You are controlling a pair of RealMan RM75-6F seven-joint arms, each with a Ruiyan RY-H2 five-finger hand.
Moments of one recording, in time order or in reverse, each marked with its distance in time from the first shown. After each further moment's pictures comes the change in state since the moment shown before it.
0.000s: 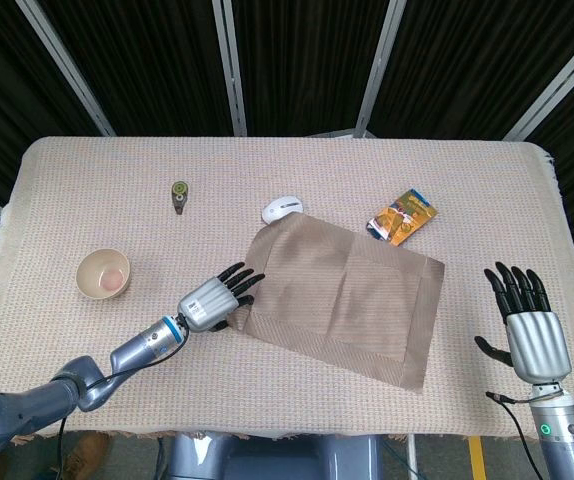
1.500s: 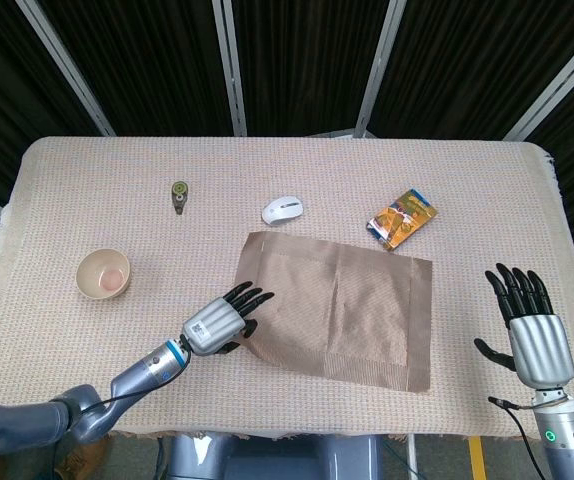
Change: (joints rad) left arm 0.057 0.125 -0.004 -0.424 -0.111 -0.006 0.187; right arm -0.022 0.024 0.006 -0.030 -0.051 0.025 0.030
